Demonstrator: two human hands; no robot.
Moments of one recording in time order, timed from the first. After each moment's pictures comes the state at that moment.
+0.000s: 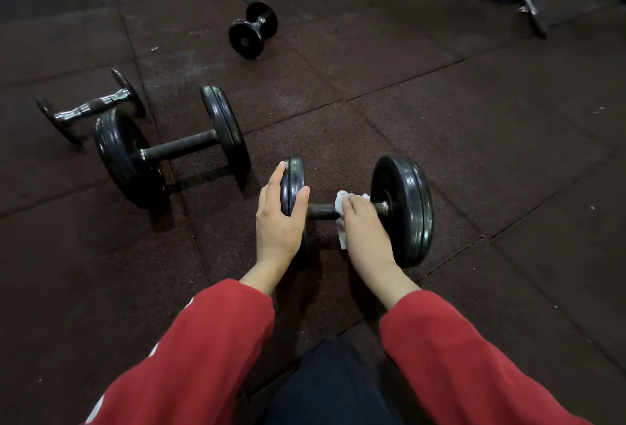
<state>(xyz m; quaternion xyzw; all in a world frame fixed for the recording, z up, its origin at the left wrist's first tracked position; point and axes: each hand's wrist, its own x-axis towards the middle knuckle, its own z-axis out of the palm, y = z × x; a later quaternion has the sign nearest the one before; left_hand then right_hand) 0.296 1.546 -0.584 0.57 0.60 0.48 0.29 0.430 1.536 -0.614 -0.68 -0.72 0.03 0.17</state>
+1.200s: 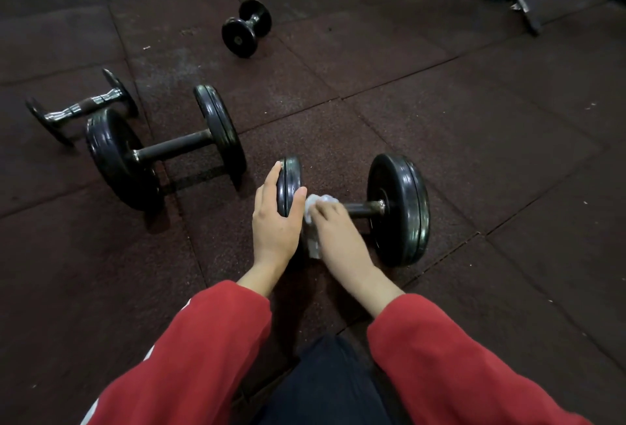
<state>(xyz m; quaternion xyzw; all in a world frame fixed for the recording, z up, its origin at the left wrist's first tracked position) 0.296 1.546 -0.587 0.58 0.60 0.48 0.28 0.401 1.526 -0.587 -0.64 -0.75 0.15 0.05</state>
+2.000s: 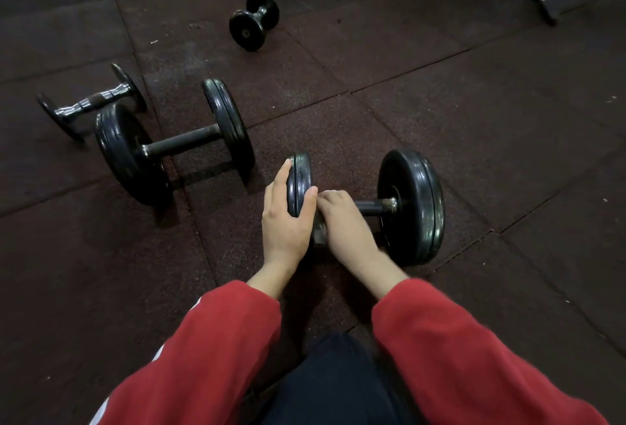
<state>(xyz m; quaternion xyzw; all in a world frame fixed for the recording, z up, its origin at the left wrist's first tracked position) 0.295 1.541 -0.587 0.59 0.59 0.49 0.27 0.399 1.551 -0.608 -0.60 -0.77 0.09 0.19</state>
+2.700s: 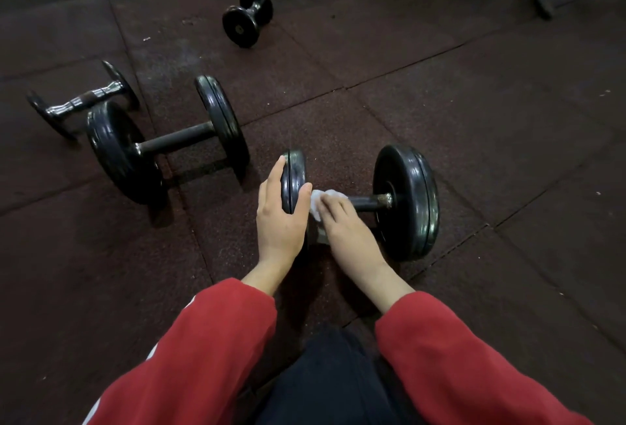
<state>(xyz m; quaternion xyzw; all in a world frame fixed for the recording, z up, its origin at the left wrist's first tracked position) 0.296 1.541 -0.588 0.58 0.59 0.49 0.27 0.408 1.529 -0.611 -0.60 -0.79 0.03 0.11</state>
